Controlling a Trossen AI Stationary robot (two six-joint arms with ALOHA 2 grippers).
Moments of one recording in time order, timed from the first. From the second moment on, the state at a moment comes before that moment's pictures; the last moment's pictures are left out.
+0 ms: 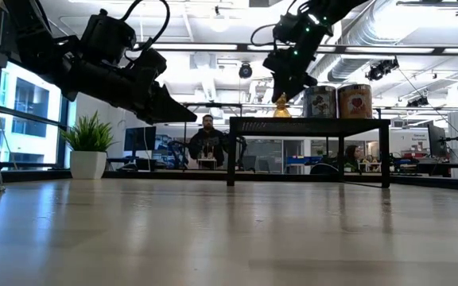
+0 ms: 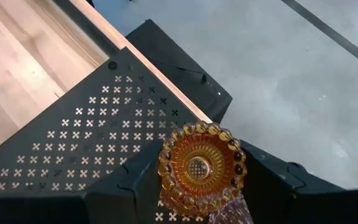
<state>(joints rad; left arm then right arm) 0.25 1.43 0.40 0.81 0.03 0.00 -0.76 1.79 1.72 -0.83 0.01 0.03</state>
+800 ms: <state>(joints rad) 0.25 1.43 0.40 0.81 0.03 0.00 -0.76 1.79 1.72 -0.85 0.00 0.03</state>
